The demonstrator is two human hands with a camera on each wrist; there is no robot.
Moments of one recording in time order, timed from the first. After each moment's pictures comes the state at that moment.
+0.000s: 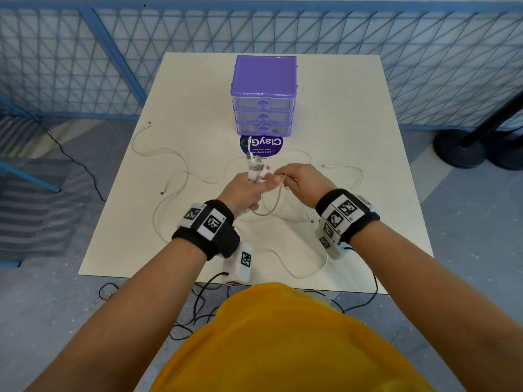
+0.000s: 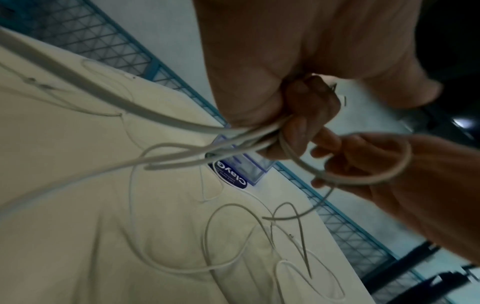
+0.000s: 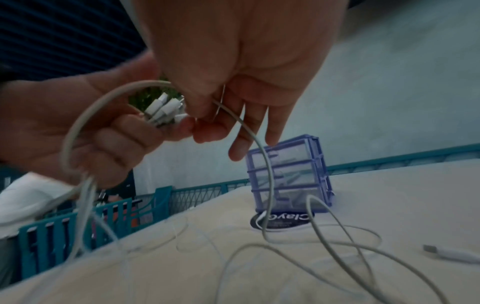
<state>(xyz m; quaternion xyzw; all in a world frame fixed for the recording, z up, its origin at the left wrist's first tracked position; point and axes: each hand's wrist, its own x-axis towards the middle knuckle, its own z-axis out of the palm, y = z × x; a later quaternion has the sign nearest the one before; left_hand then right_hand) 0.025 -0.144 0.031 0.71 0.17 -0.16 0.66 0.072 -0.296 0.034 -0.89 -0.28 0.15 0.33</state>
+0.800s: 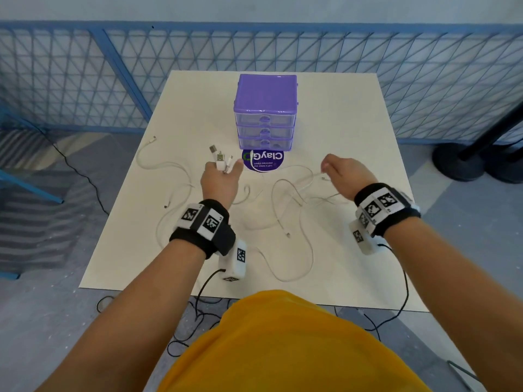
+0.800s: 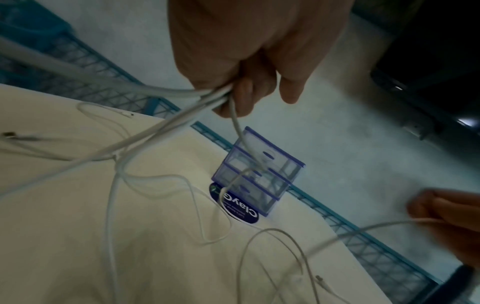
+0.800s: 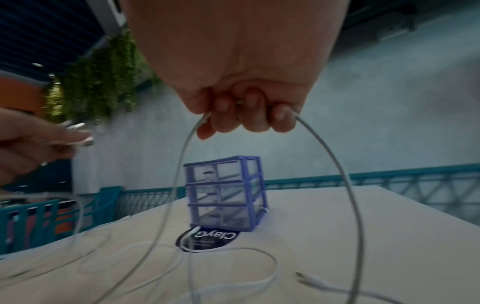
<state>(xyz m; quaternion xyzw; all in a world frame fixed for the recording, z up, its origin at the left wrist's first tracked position) 0.048 -0.118 0.045 0.78 0.32 0.11 0.53 0.111 -0.353 0.051 -0.95 -0.16 0.12 0.23</state>
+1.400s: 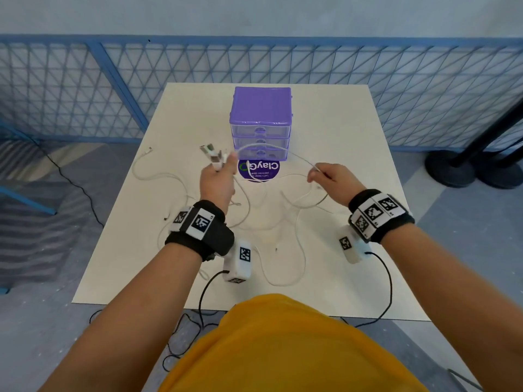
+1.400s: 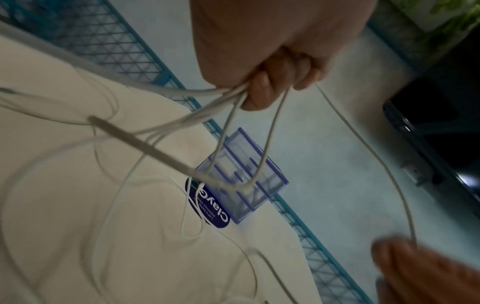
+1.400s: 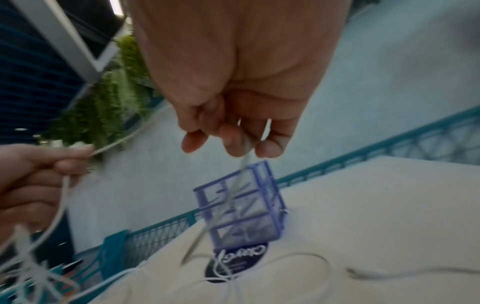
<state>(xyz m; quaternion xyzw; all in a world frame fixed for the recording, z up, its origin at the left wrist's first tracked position) 0.063 -0.119 0.060 0.67 0.30 0.10 0.67 0.116 -0.344 0.054 -0.90 -0.18 0.11 0.37</state>
